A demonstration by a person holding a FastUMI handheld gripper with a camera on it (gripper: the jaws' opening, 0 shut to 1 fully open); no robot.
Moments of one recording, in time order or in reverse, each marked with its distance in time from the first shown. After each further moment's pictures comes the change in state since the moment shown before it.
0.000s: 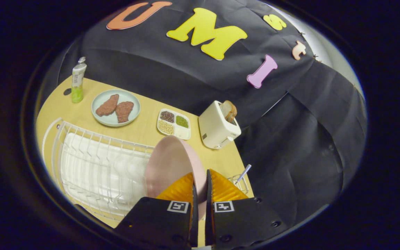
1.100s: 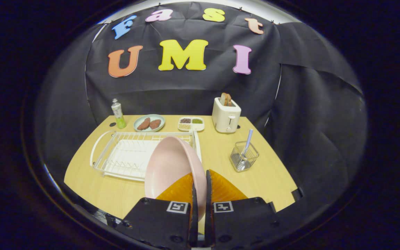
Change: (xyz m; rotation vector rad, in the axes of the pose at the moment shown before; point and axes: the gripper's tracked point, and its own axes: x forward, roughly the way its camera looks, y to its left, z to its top) arm -0.068 -0.083 -0.197 0.345 -0.125 0.559
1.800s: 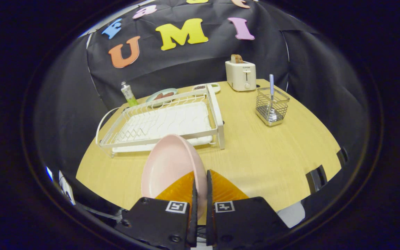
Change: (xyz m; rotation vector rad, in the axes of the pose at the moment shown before) arm 0.075 0.011 -0.111 0.105 0.137 0.176
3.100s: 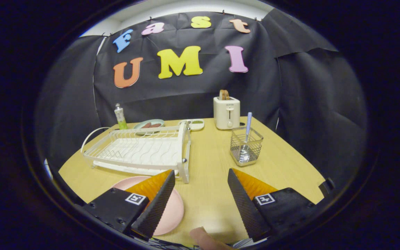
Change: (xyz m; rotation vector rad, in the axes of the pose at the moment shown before) arm -0.013 -0.087 0.080 -0.114 -0.367 -0.062
